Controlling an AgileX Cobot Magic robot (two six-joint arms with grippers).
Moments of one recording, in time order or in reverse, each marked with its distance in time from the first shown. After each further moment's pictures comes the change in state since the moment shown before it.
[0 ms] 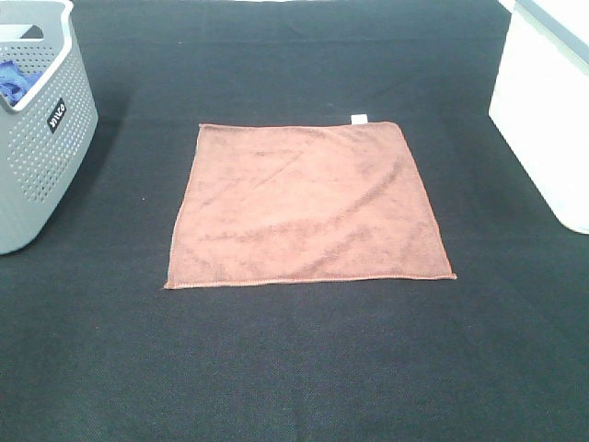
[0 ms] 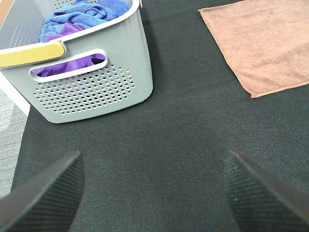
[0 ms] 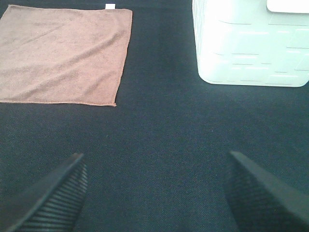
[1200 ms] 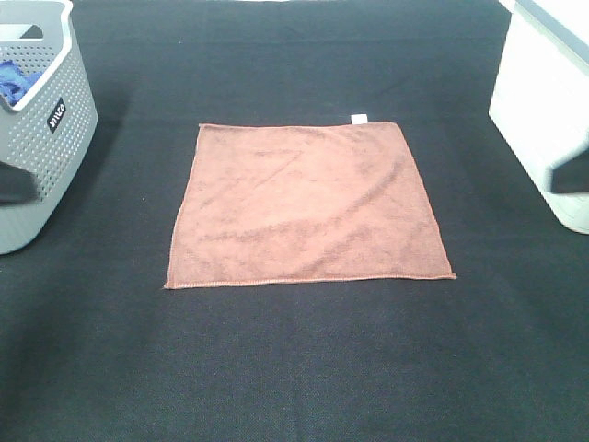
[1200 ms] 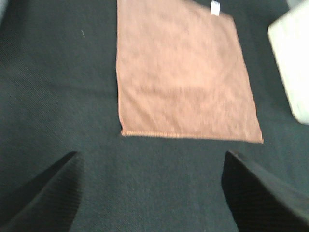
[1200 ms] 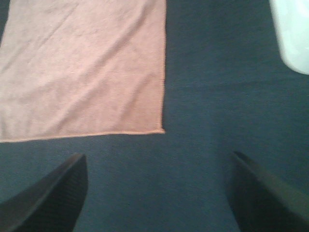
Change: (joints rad) left arm 0.000 1.032 0.013 -0.990 -0.566 0.312; right arm 0.000 1.062 -0.138 0.404 -0.512 -0.175
